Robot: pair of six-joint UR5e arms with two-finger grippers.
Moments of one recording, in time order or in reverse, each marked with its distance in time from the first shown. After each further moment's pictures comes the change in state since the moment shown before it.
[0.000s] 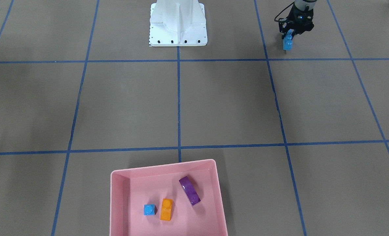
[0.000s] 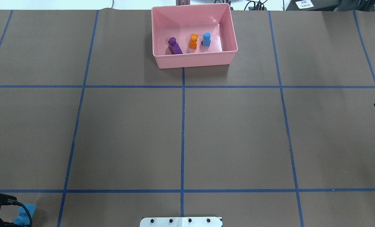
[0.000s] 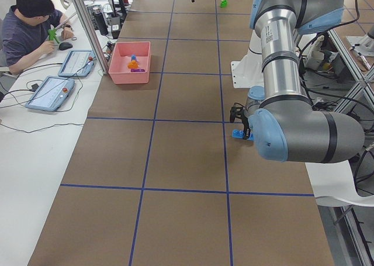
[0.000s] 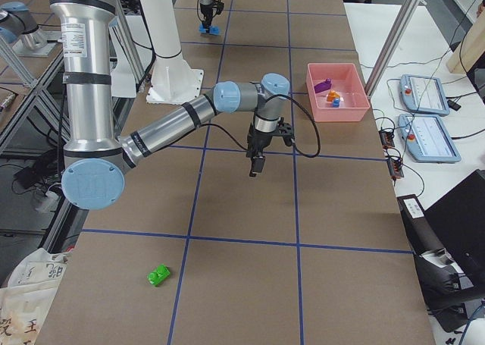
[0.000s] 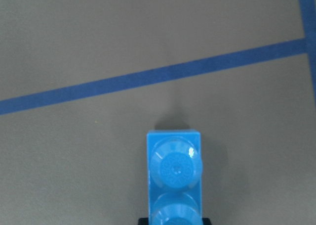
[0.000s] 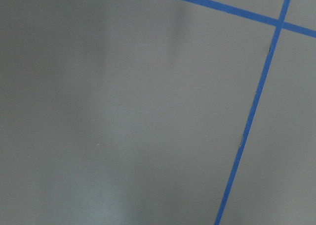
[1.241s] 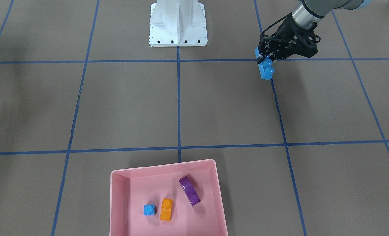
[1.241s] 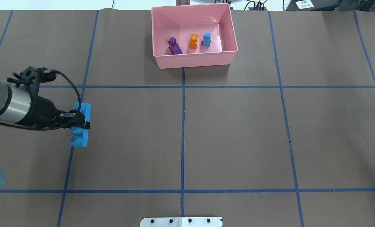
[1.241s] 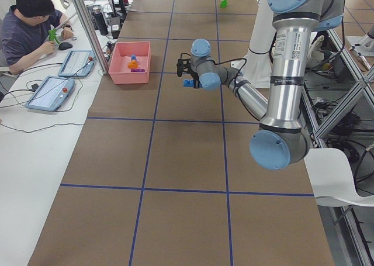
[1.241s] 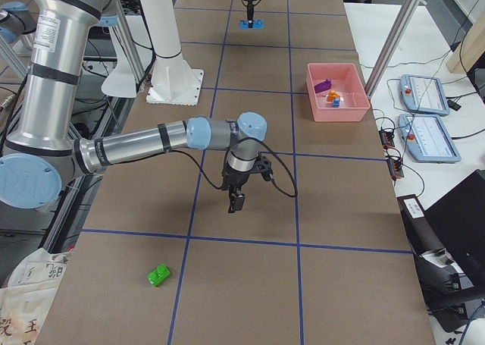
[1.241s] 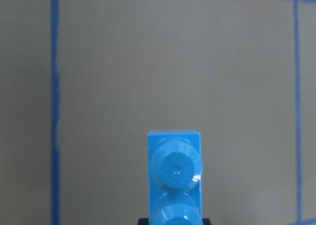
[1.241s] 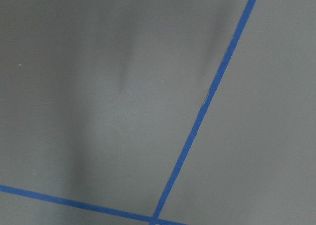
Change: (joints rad) left arm -0.839 -0.771 0.079 0.435 -0.620 0.235; right arm 0.063 -0.288 -0.070 0.304 -0.001 -0.253
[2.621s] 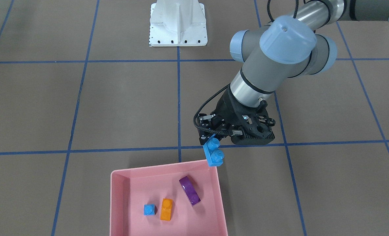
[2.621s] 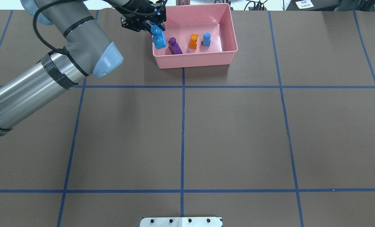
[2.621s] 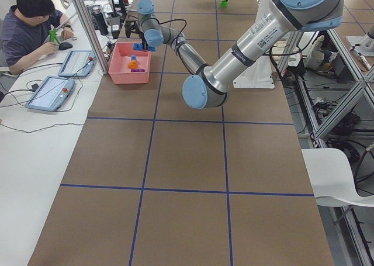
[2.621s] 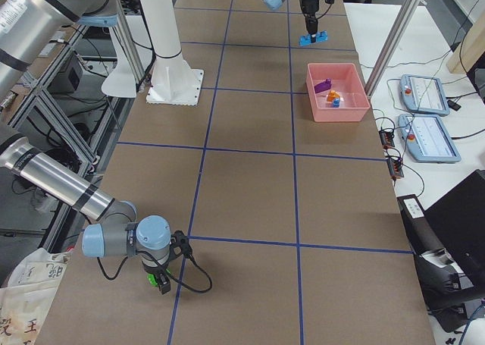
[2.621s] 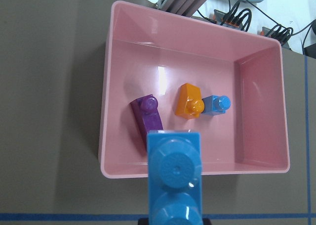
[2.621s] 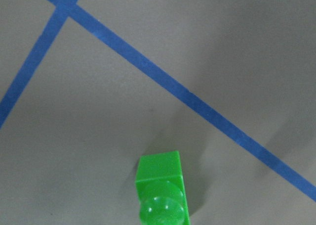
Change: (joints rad) left arm -0.152 -0.744 0.735 -0.050 -0.004 -0.078; right arm 0.070 -0.357 -0.461 0.823 0.124 -0.336
